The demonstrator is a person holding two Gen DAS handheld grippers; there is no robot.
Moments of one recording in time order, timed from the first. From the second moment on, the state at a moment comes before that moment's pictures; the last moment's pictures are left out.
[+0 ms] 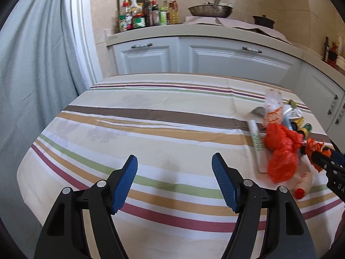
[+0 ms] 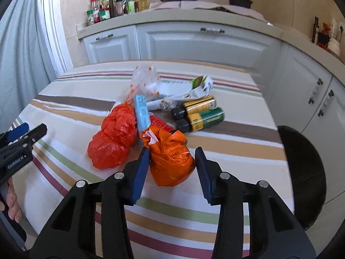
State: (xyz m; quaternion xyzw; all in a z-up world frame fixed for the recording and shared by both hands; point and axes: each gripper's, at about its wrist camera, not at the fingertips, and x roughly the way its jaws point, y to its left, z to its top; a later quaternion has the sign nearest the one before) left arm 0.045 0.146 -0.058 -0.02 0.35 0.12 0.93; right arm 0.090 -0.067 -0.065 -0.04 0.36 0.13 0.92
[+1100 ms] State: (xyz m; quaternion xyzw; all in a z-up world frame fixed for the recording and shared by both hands) left arm 0.048 -0.014 -0.083 0.07 0.38 -0.05 0.92; right arm 0.040 -0.241 -0.063 0.06 0.32 0.00 0.95
